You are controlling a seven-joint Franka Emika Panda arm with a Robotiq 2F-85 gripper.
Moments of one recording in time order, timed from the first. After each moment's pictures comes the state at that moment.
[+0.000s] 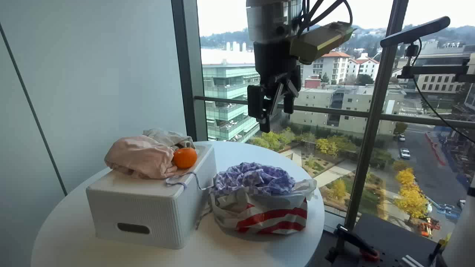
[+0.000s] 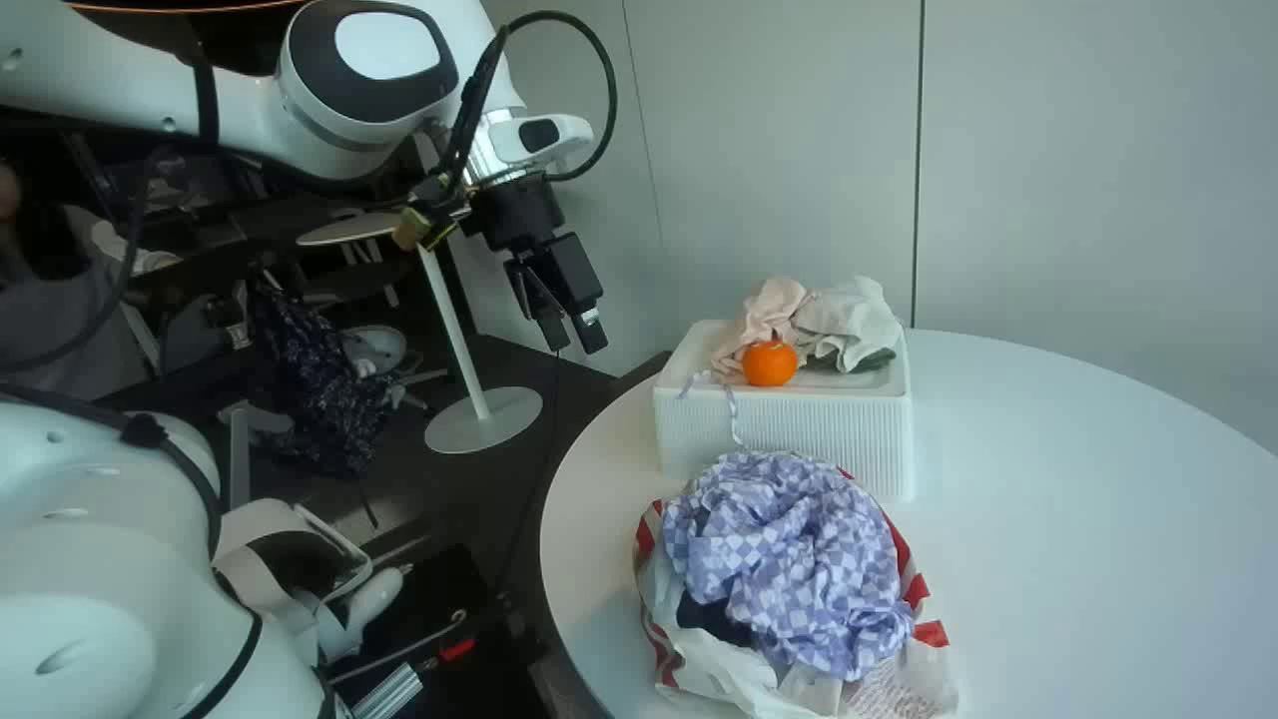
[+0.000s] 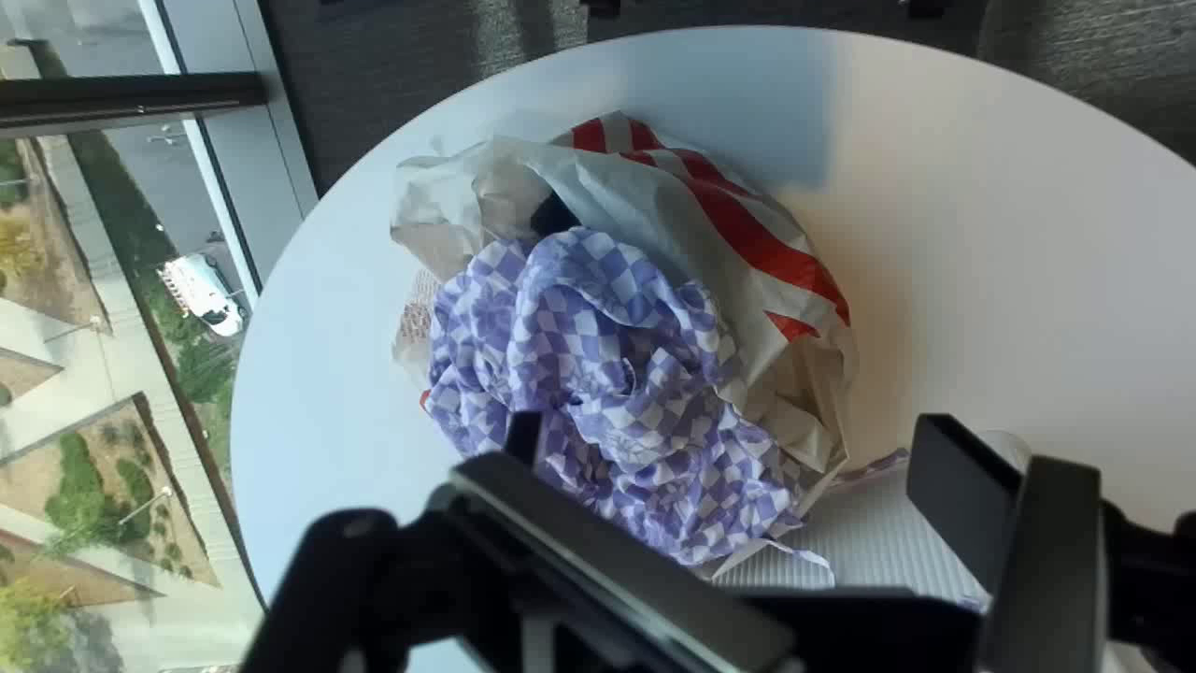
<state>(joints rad) 0.02 -0.68 0.27 -2.59 -0.13 1.97 0.21</state>
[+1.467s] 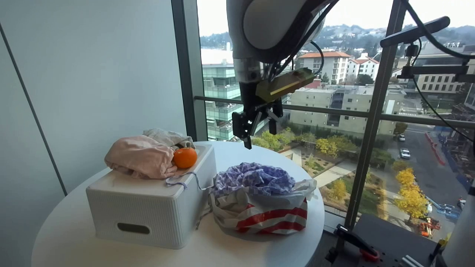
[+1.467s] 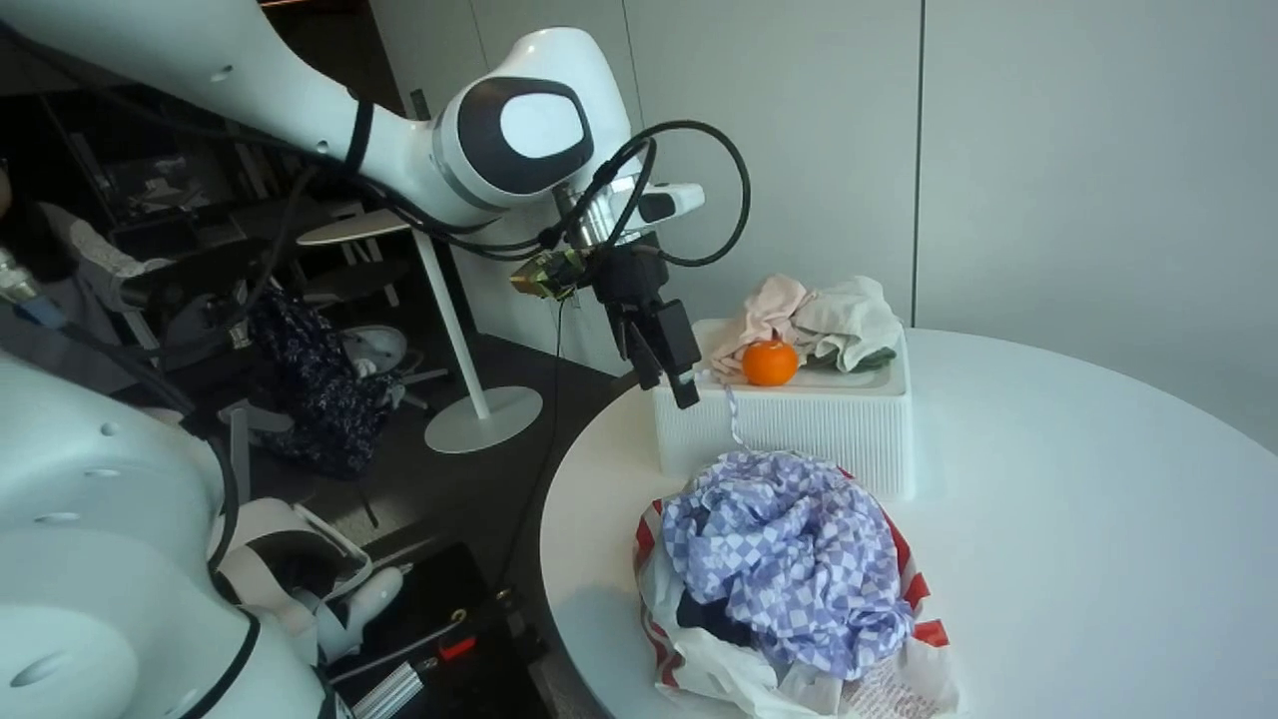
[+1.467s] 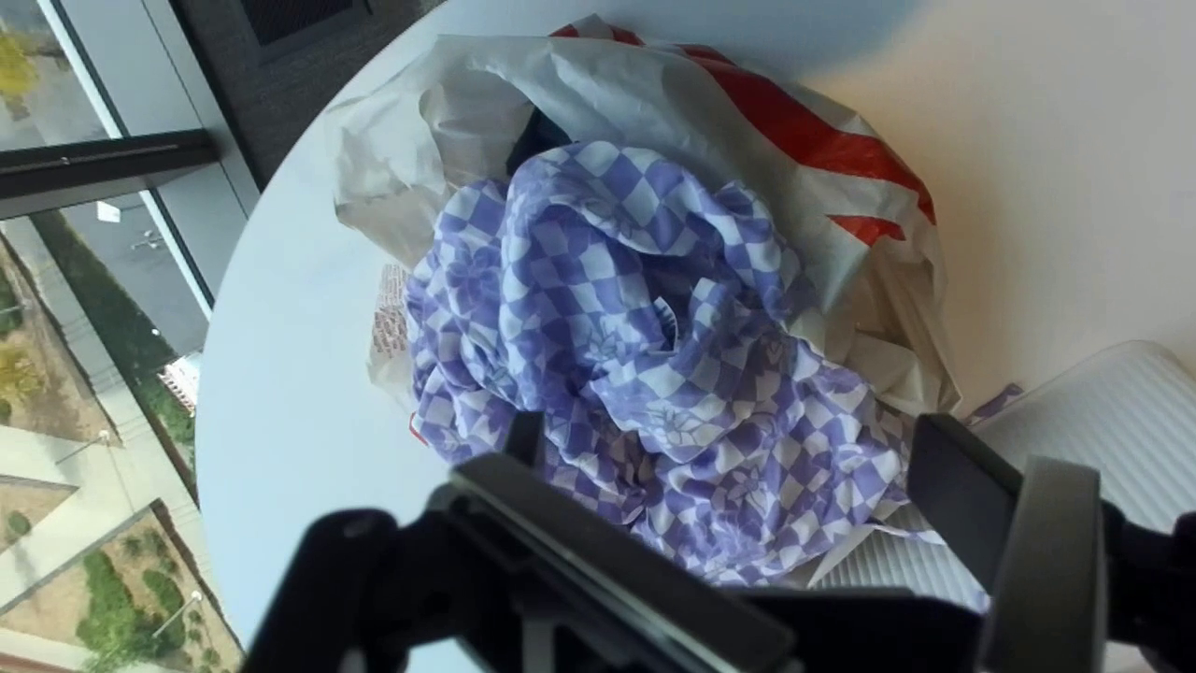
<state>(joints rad) -0.05 -0.35 0.20 -2.53 -0.21 2.20 0.34</state>
